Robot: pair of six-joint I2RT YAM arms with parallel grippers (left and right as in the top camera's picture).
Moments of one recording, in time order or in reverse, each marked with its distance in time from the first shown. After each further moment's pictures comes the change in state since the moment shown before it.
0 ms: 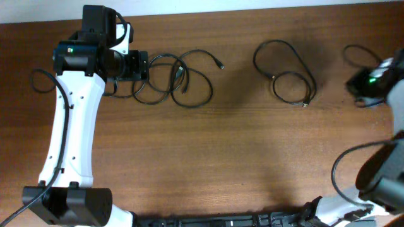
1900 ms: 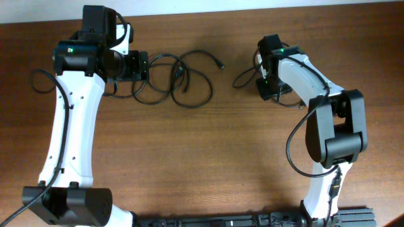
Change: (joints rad) left arm 0.000 0.000 0.000 -0.002 0.000 0.000; right arm 0.723 0.340 0.156 -0.144 0.410 -0.442
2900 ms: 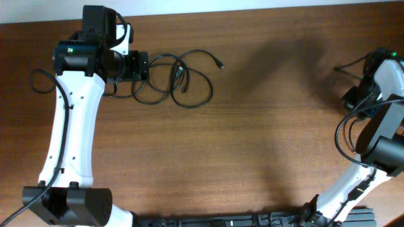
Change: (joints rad) left arm 0.000 0.000 0.000 -0.003 0.000 0.000; right arm -0.641 -0.021 0.086 -0.307 0.037 0.466
